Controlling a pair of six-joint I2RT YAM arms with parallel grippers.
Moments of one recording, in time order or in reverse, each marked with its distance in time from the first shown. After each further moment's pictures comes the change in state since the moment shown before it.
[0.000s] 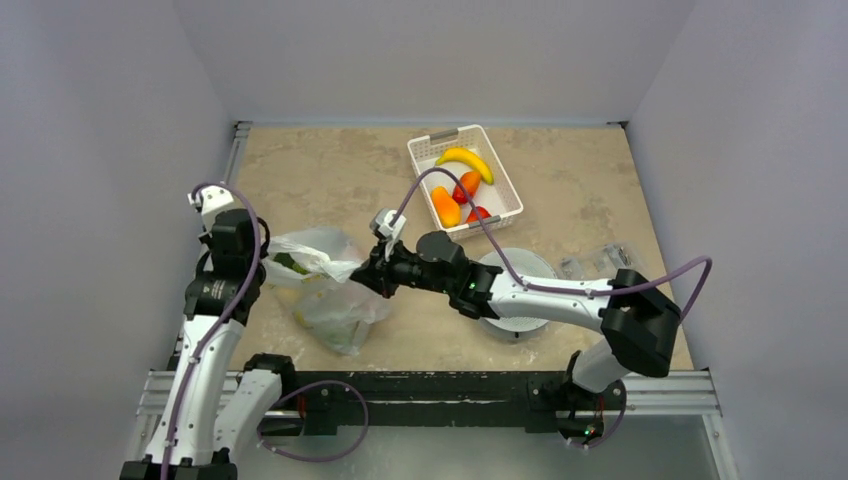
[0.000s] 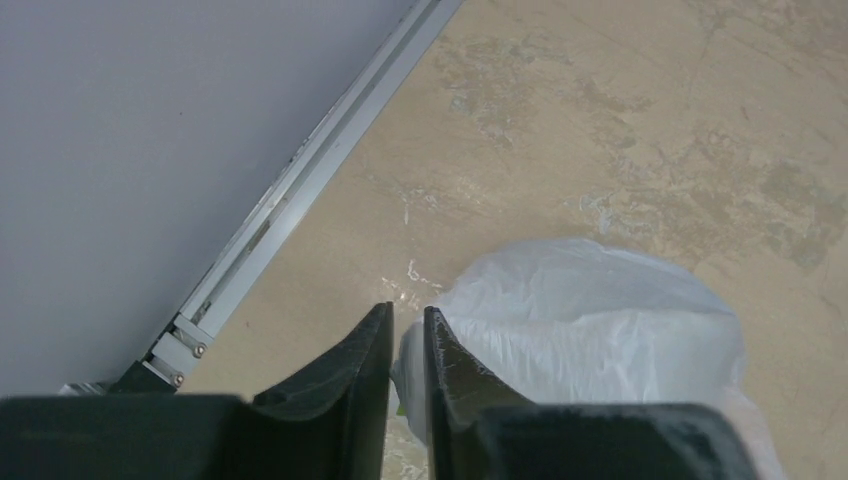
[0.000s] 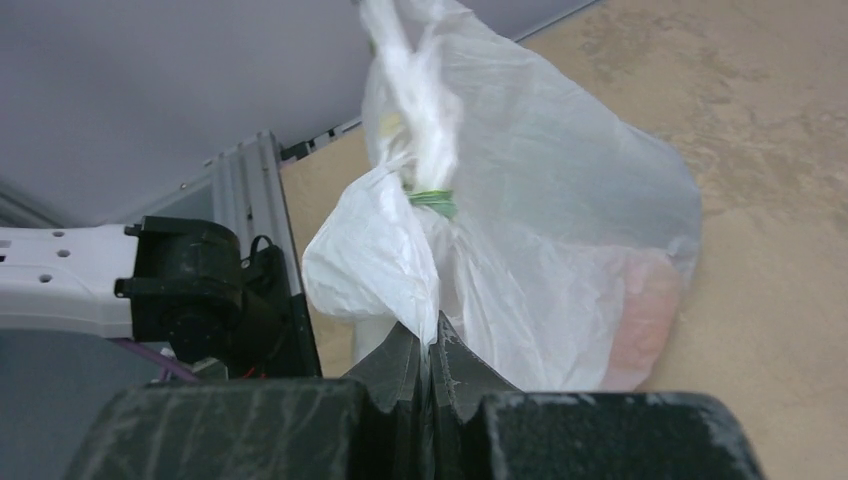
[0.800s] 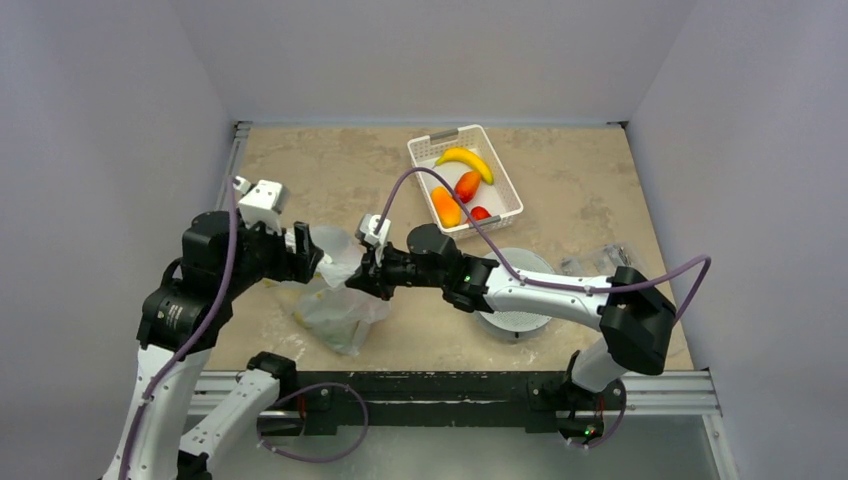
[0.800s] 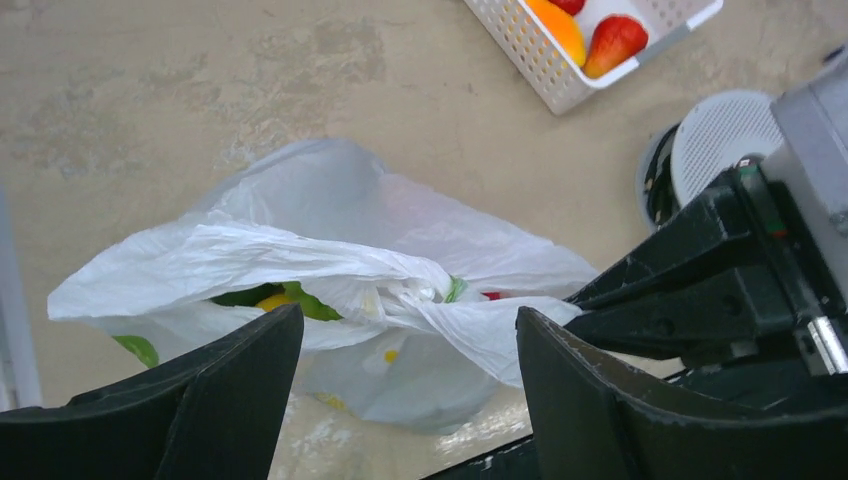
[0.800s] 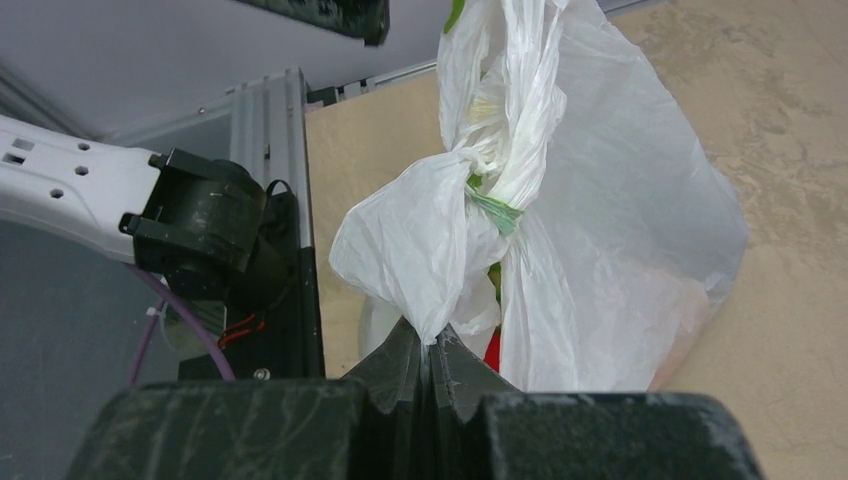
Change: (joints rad) left arm -0.179 -0.056 0.360 -0.332 0.708 0.135; right arm 0.000 0.057 0.137 -0.147 -0.164 -0.151
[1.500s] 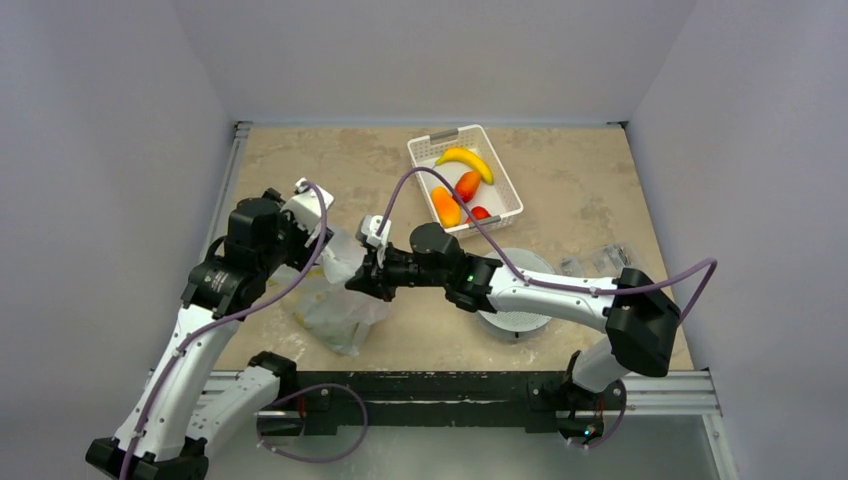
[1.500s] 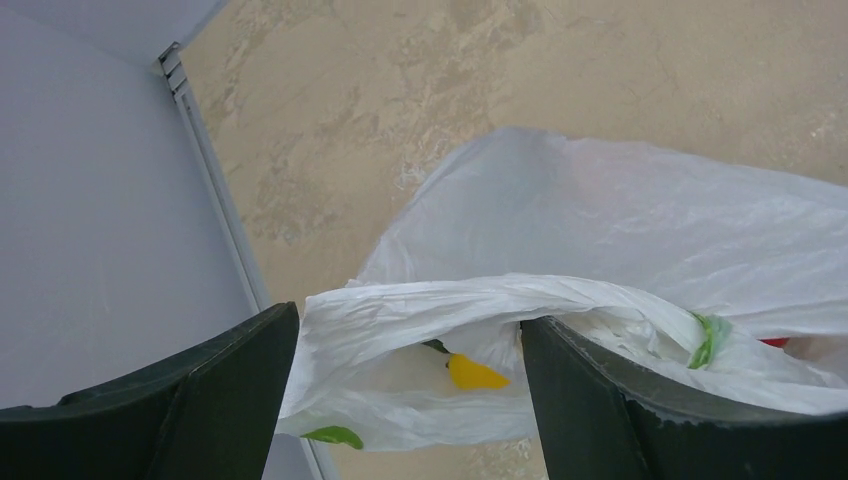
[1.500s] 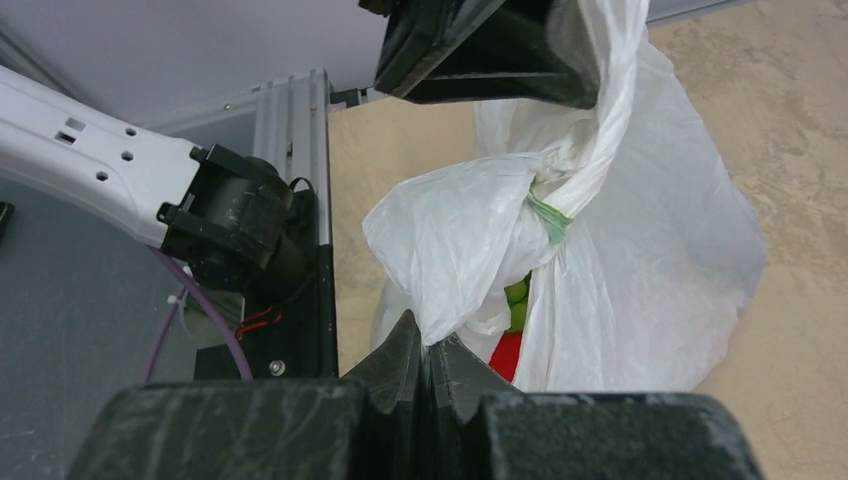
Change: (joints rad) left arm -0.084 0.090 -0.198 0.218 -0.220 0.610; right arm 0.000 -0.024 0.000 -0.013 -0.046 -0.021
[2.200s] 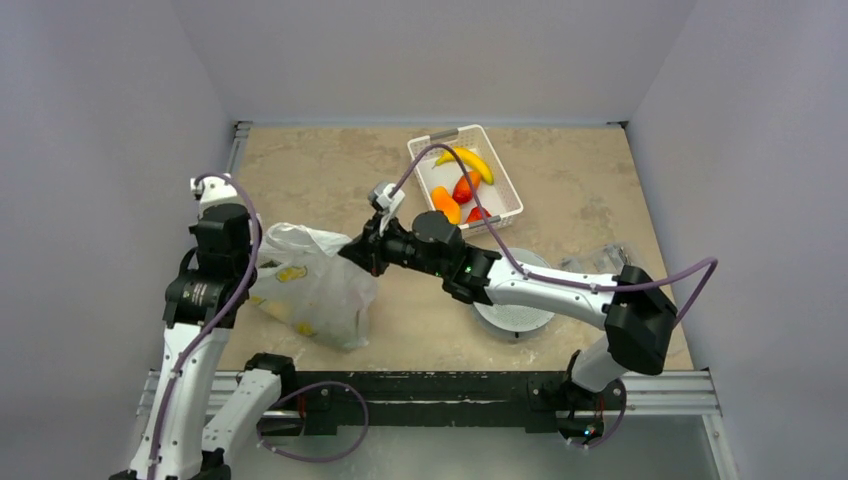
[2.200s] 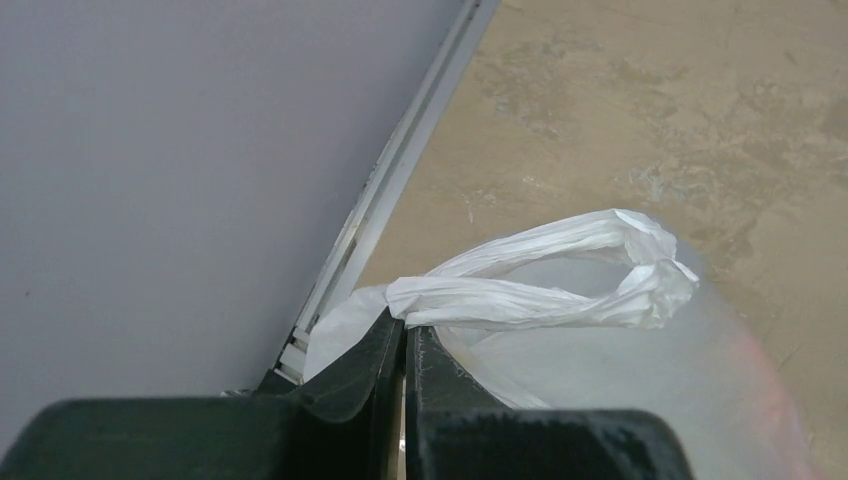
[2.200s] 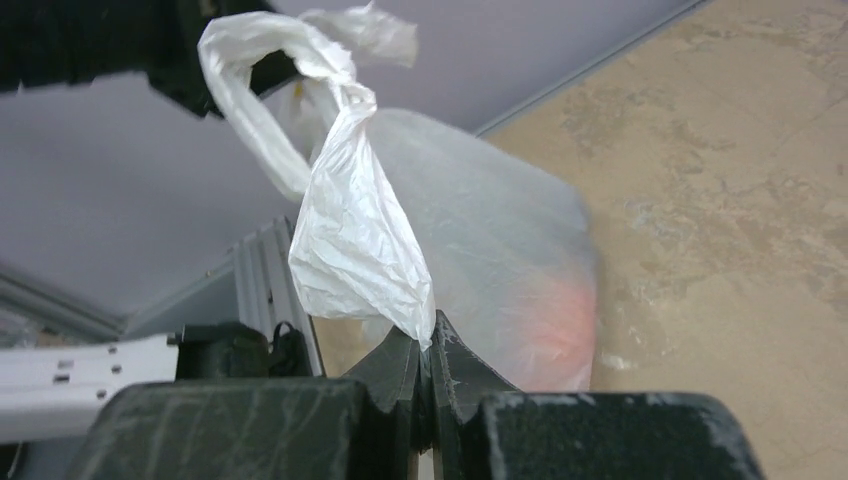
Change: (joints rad) left arm 0.204 -0.029 0.034 -0.072 -0.509 -0.504; right arm -0.016 0.009 0.043 0.083 0.217 0.214
